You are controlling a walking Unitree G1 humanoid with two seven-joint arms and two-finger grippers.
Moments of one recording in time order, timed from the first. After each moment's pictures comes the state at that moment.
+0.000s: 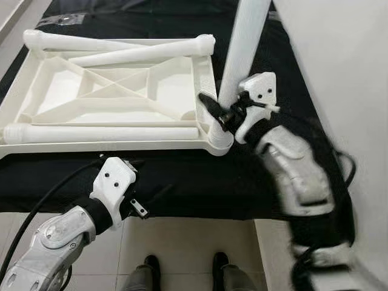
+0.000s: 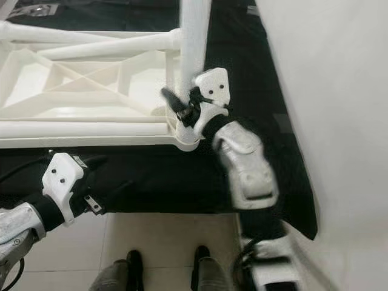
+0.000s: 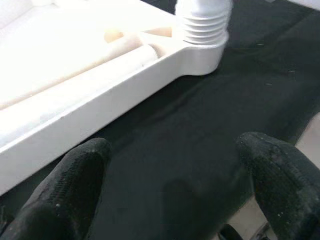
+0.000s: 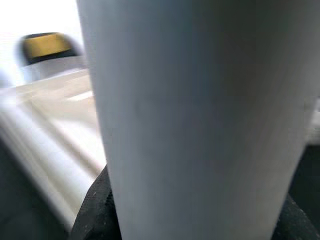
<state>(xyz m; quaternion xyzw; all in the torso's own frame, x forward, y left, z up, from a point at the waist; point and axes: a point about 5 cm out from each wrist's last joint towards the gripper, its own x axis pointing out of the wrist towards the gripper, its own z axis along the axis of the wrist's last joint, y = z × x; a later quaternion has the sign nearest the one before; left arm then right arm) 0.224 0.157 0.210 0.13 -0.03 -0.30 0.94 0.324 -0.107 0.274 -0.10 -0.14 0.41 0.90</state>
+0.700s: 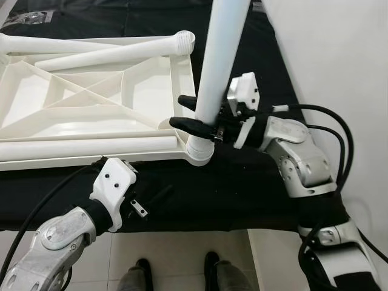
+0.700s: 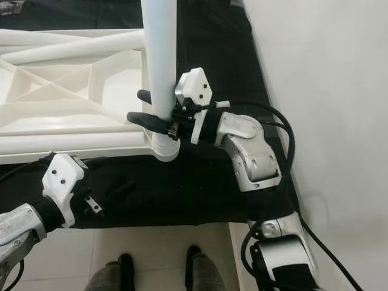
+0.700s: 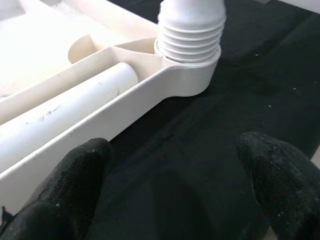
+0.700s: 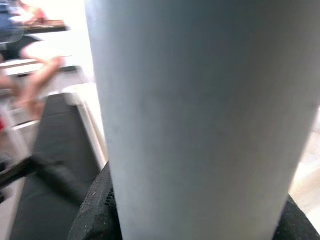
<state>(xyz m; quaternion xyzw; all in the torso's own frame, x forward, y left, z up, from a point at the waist) 0.223 0.156 0.209 0.13 -0.03 -0.30 0.94 0.333 -0.086 0.278 -0.10 -0.12 0.53 0.84</state>
